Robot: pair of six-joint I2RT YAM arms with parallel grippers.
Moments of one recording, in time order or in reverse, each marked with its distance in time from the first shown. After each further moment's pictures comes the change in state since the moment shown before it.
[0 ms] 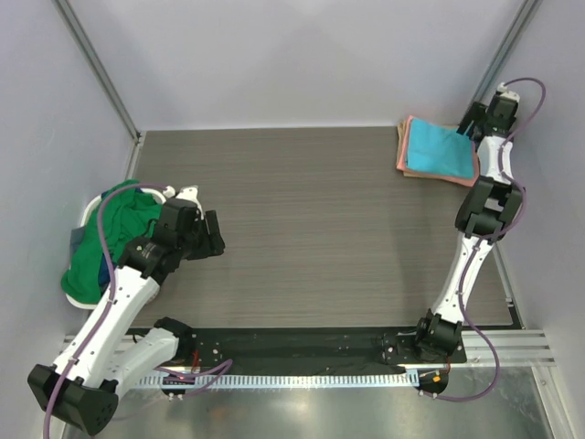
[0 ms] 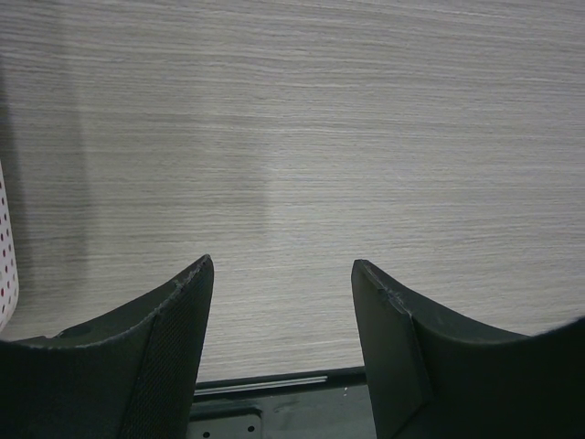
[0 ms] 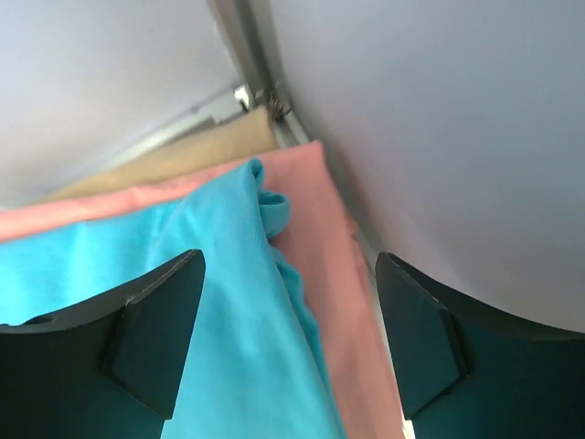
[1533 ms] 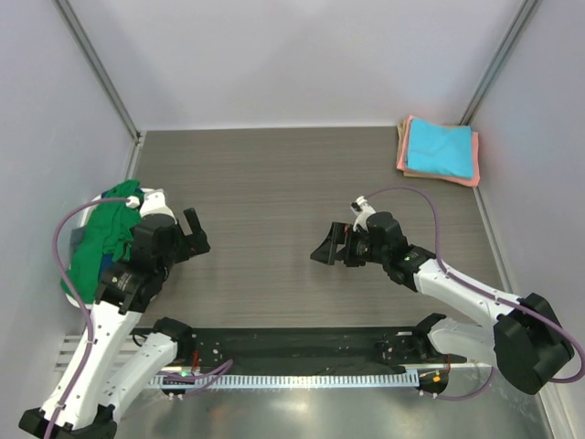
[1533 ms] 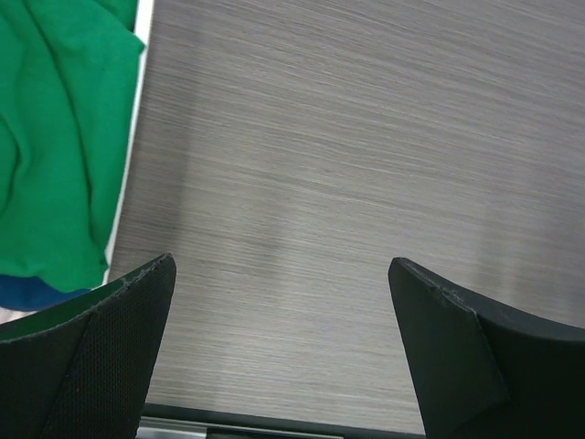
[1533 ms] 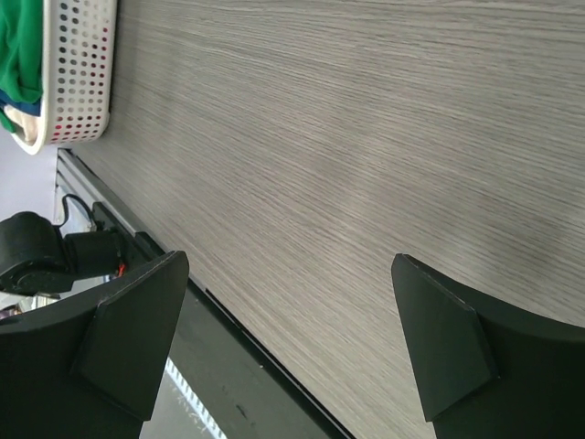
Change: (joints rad) left arm 0.020 -0.212 -0.011 -0.009 -0.217 -0.035; right arm 0.963 -1.407 -1.768 0.302 -0.380 0.573
